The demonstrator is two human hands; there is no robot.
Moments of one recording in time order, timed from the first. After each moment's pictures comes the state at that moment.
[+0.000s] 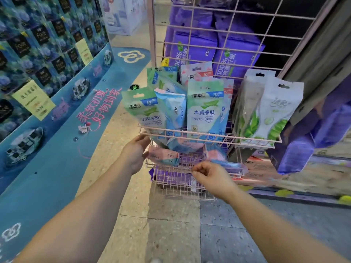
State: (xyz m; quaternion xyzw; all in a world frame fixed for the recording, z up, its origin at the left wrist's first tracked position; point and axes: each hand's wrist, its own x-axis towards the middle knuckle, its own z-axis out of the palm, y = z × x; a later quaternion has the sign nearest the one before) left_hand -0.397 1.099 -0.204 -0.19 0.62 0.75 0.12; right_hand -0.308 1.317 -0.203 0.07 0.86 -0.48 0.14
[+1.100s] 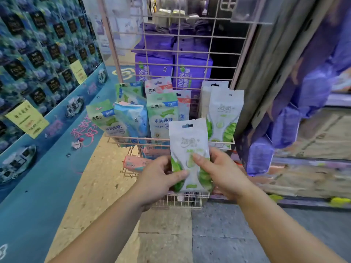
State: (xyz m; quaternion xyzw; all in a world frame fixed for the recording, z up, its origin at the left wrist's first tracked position) left_hand -0.280 1.224 -0.127 0.03 0.71 0.68 0.19; right_hand -0.275 1.398 -0.123 0.02 0.66 -0.75 0.09
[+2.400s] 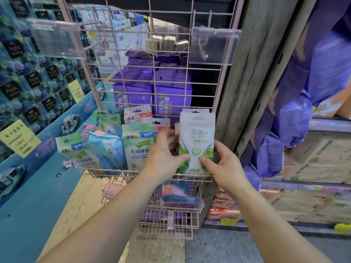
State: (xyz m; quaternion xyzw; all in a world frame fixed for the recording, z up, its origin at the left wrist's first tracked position) left_hand -0.382 1.308 -0.091 0.10 0.84 0.54 0.00; right_hand -0.334 1.475 -0.094 0.06 0.82 -0.57 -0.07
